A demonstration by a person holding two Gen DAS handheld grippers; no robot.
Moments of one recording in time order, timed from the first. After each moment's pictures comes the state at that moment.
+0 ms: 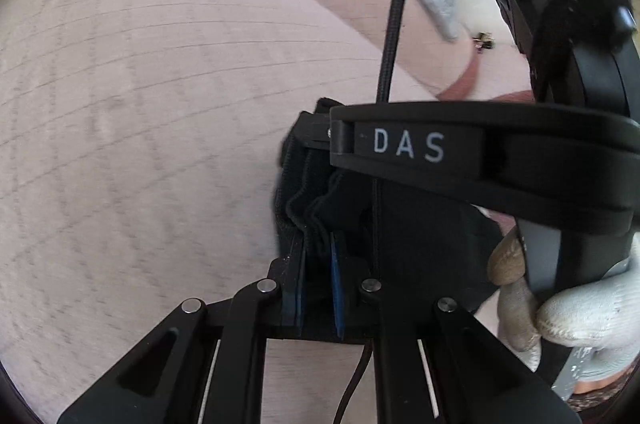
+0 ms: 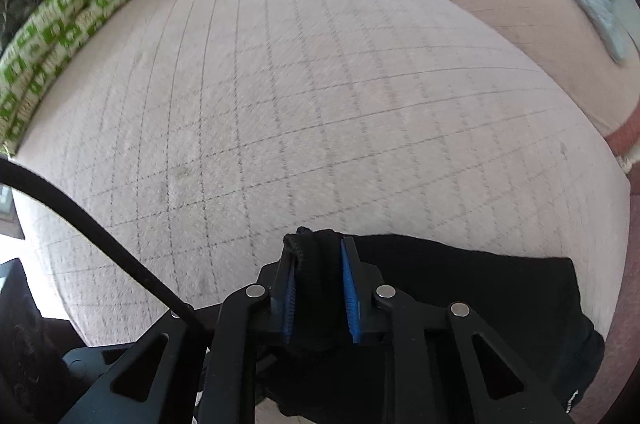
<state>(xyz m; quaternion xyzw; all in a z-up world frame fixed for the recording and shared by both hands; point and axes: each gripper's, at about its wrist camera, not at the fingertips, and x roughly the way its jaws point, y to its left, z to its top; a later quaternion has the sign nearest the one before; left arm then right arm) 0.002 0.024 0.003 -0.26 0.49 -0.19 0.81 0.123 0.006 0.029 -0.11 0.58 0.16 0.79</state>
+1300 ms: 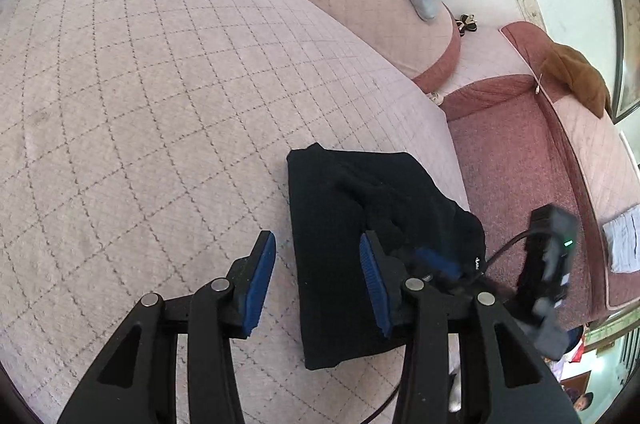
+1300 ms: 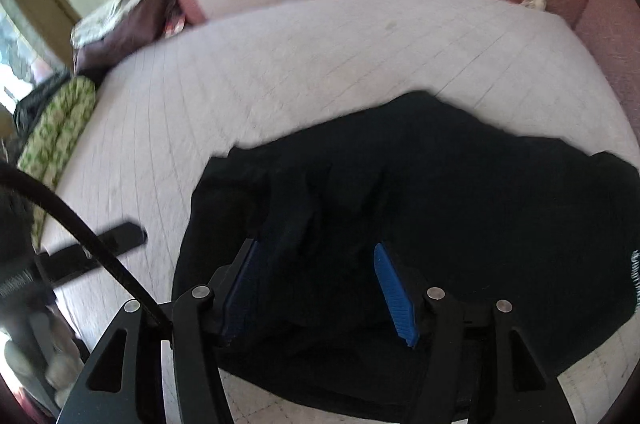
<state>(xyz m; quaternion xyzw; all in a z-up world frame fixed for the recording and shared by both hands) 0.036 0.005 0.000 -0.25 0.51 -0.23 0.79 0.054 -0.203 -0.005 0.10 0.53 0.09 0.84</state>
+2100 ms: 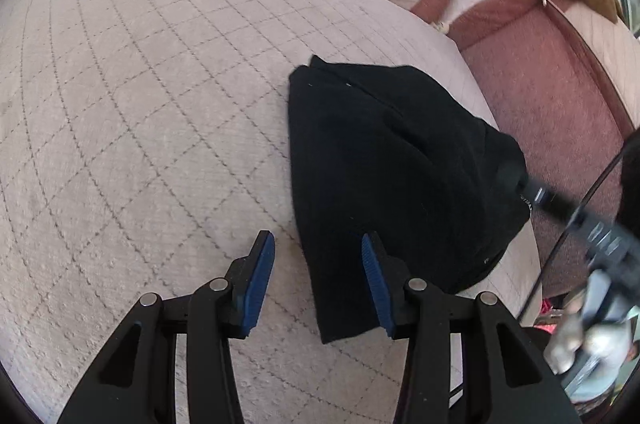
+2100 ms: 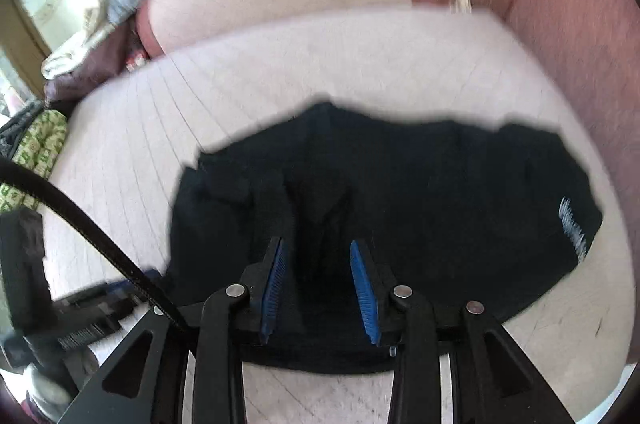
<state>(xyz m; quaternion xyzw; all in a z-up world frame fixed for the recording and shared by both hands) 0.006 -0.047 -0.028 -0.13 0.55 -0.24 0.79 0.001 -0.263 0.024 0.11 0.47 0.01 0.88</state>
